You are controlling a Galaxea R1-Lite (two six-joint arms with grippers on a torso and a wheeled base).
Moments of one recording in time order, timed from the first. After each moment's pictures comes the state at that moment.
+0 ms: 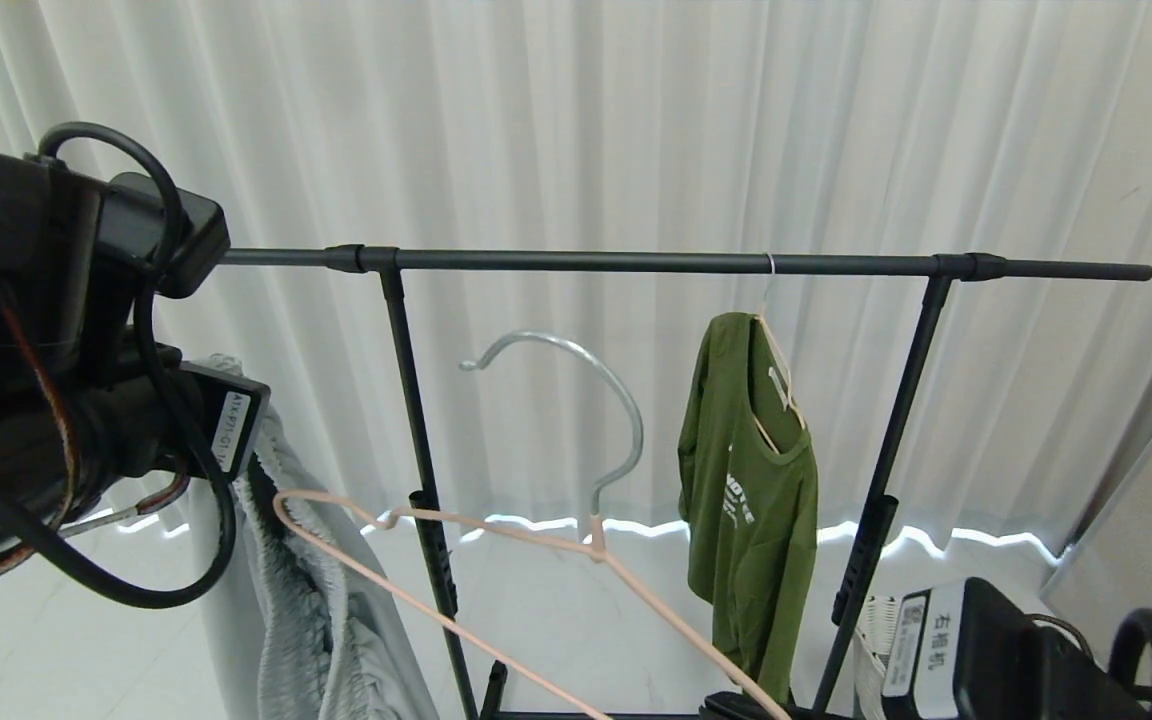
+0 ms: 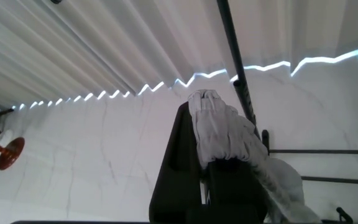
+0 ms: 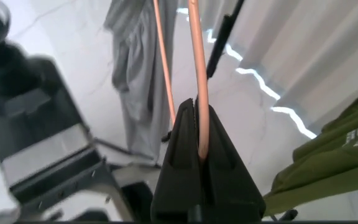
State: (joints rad) left arm -0.55 1.32 -1.03 0.24 0.75 0.14; right arm 1.37 1.41 -0.57 -0.51 -0.34 0.10
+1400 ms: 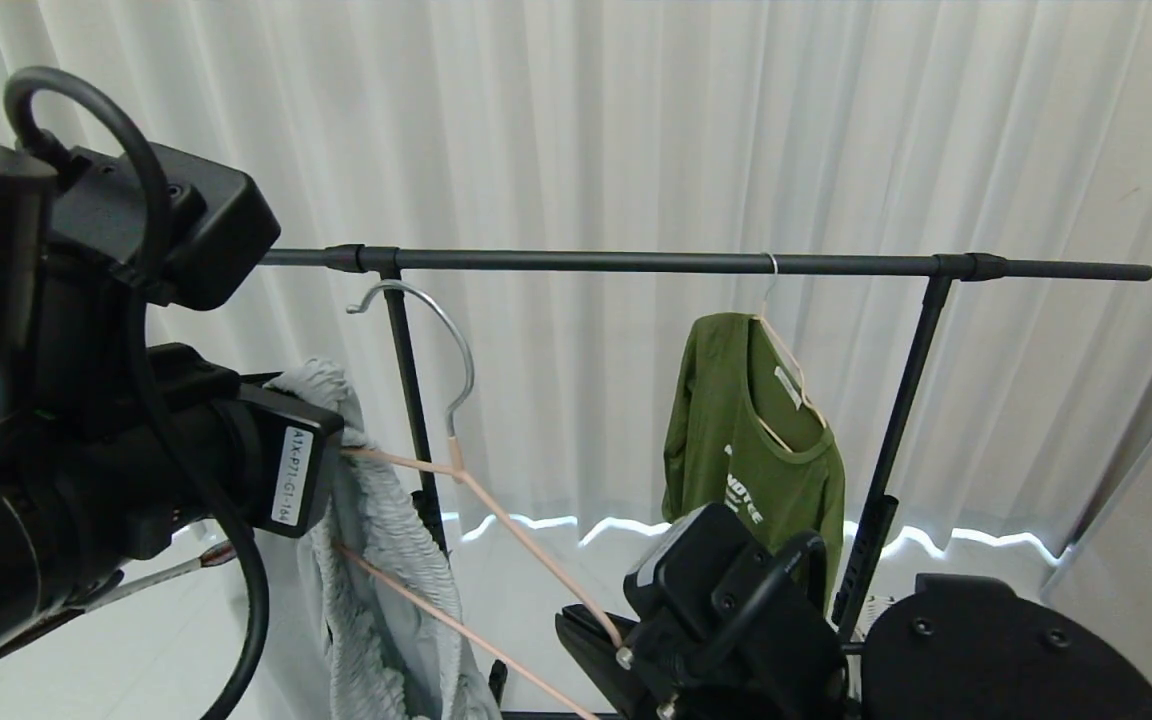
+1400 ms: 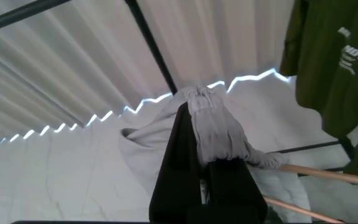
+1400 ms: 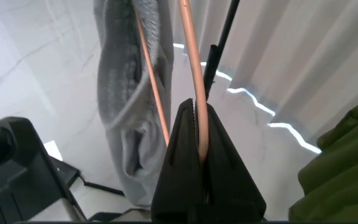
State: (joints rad) left arm -0.86 1.29 -1.05 0.24 0.75 0.01; right arm 1.33 1.72 -0.72 -0.79 -0.37 0.12
